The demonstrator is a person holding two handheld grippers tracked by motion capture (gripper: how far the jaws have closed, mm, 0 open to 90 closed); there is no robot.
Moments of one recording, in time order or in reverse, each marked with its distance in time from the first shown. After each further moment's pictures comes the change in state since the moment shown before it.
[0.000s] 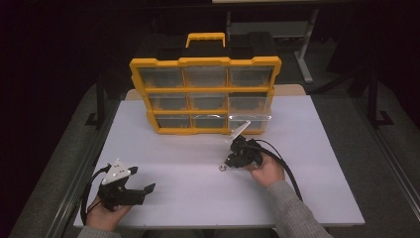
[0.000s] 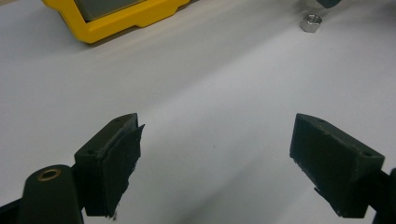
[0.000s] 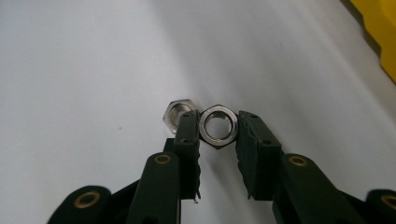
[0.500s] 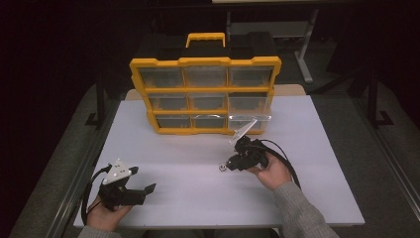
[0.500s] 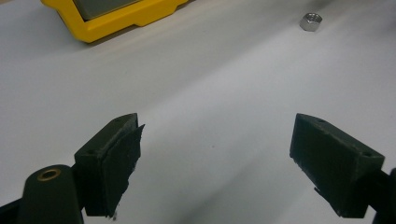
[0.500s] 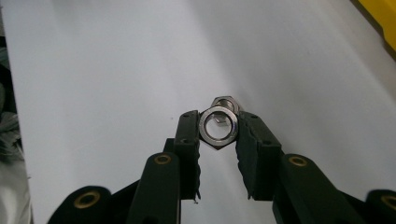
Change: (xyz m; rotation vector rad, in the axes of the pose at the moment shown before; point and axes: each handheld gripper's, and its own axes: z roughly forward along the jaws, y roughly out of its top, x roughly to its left) left arm 0.000 0.000 0.001 0.005 -0.002 0.000; right arm 0.012 0.000 -0.031 -0.024 0.089 -0.011
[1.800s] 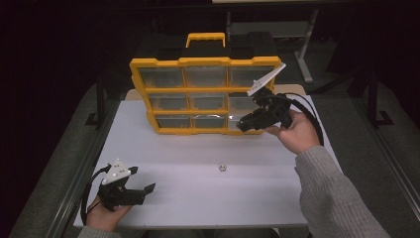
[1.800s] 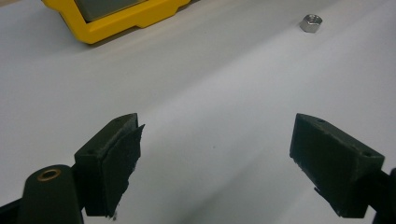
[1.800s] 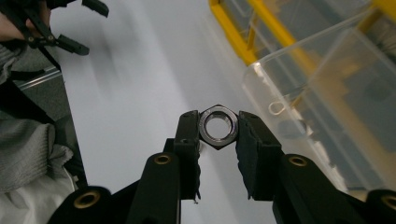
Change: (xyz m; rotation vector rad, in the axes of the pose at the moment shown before) left arm 0.001 0.001 -0.002 -0.003 0.006 0.008; right arm -0.015 0.064 -0.135 -0.100 -0.040 0.002
